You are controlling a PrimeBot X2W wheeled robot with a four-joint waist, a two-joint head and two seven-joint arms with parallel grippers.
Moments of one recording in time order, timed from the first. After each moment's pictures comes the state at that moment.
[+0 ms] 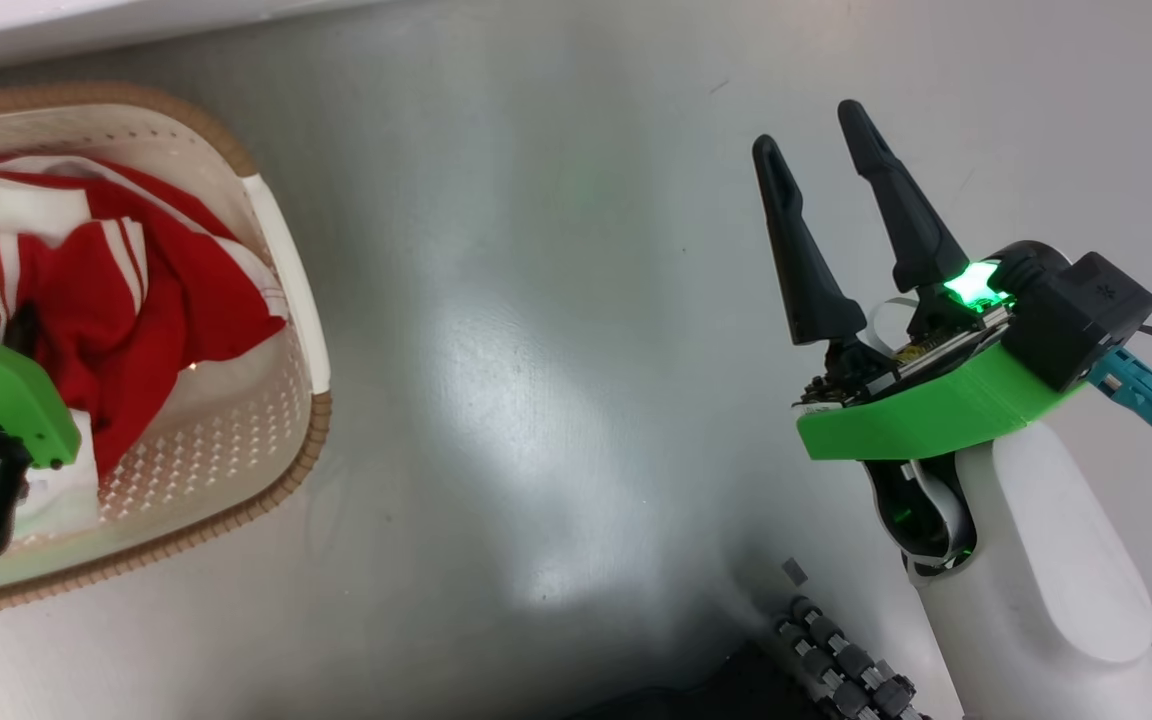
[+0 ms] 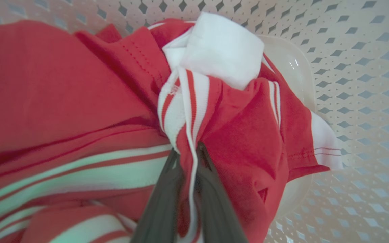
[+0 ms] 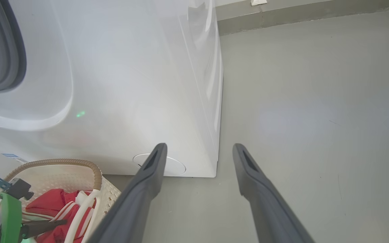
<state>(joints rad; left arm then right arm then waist) -0.97 0.42 -0.70 1.15 -0.86 -0.13 -0.04 -0.54 -0.07 0.22 0.06 0.38 0.13 -0.26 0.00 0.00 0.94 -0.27</state>
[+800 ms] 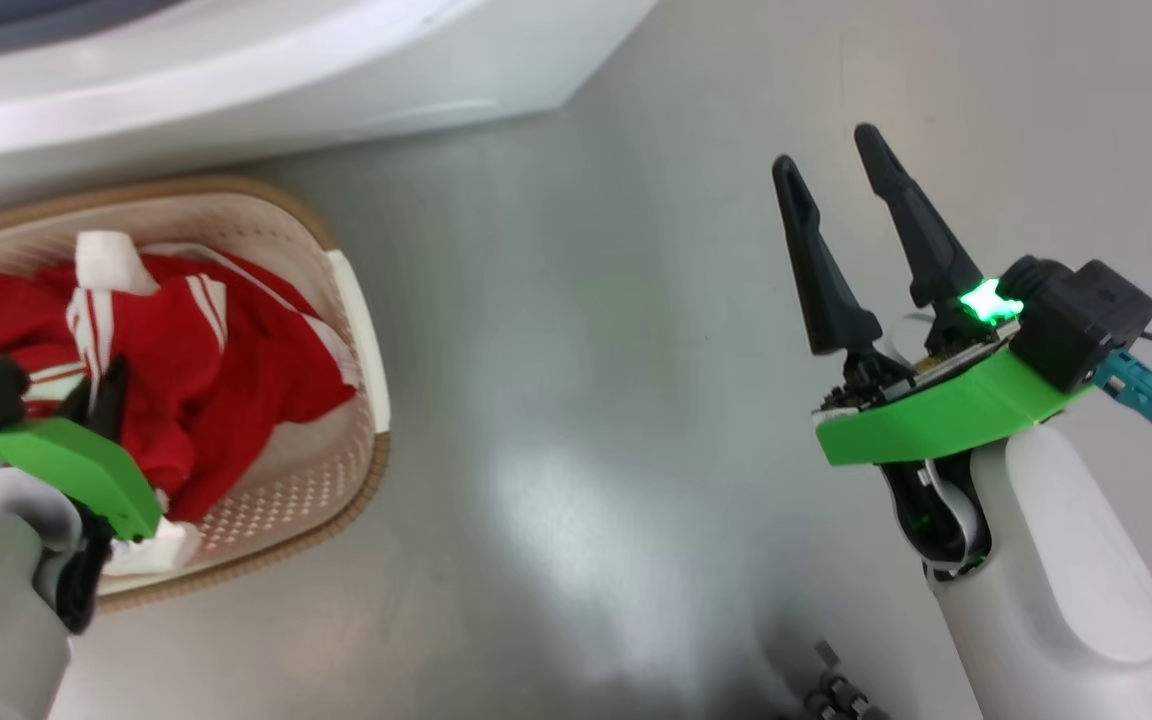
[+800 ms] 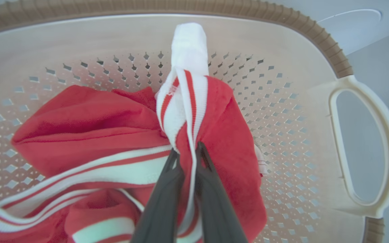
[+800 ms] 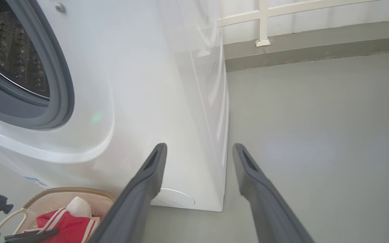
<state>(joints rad) -0.83 0.41 -0.84 1.03 -0.98 -0.13 -0.23 -0.52 -0.10 0.21 0.11 0.39 0.13 -0.26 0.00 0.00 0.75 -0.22</state>
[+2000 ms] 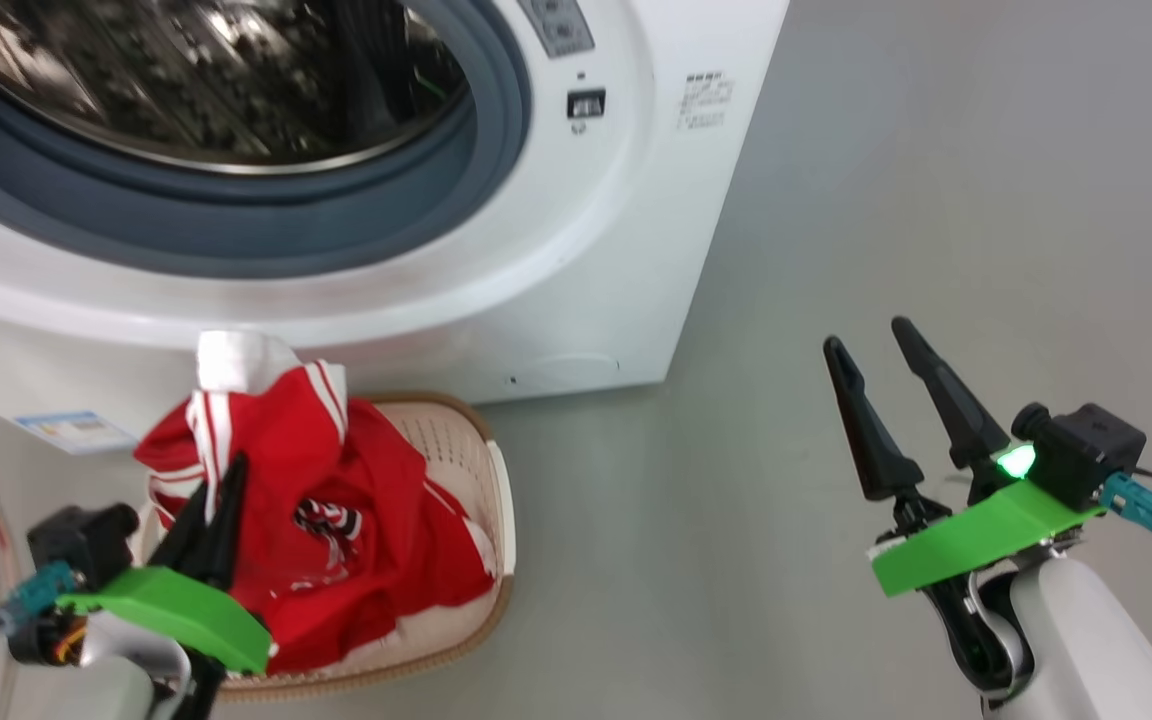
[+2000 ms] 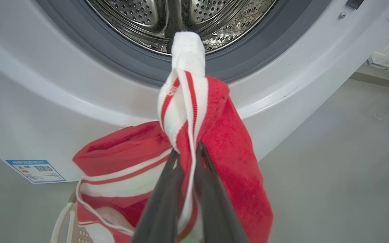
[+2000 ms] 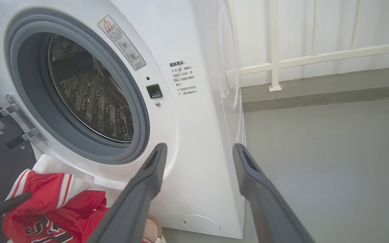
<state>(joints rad) -0.40 0.32 -0.43 0.57 -0.69 -0.13 -0.25 -0.32 -0.20 0.21 0.19 0.47 0.13 -0.26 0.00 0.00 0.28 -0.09</state>
